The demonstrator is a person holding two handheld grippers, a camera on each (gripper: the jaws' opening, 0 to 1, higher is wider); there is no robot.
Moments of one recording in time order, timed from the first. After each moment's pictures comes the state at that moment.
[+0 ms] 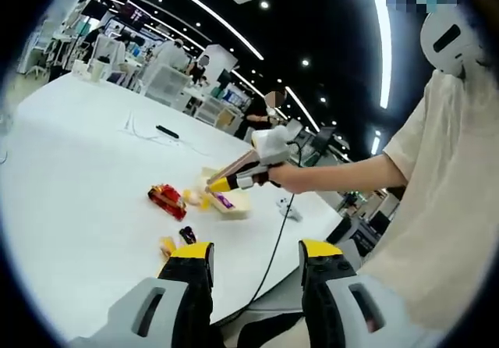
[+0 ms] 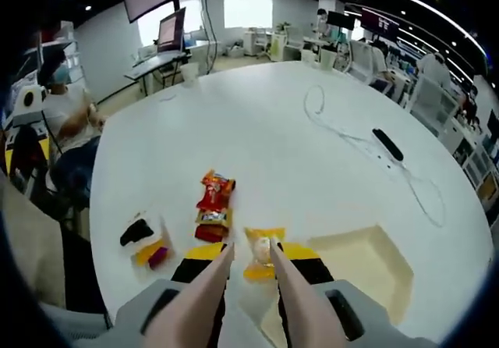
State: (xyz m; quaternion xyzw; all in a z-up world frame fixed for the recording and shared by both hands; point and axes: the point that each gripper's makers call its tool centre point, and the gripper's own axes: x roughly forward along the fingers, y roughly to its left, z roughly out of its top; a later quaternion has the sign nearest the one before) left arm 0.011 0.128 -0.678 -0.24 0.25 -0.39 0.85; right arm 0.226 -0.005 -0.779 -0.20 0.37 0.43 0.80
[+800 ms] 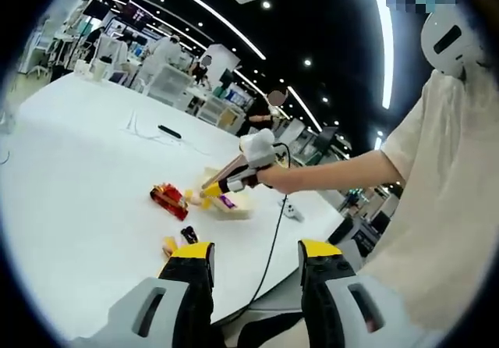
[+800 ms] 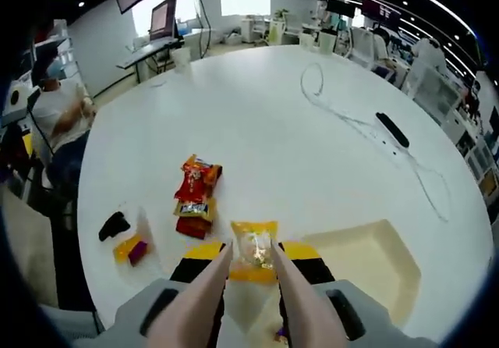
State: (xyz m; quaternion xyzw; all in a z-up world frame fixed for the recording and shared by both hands) left arm 0.013 0.129 -0.677 -0.24 0.25 -0.39 0.85; right arm 0.240 -0.008 -0.812 -0.21 0.40 0.42 0.79
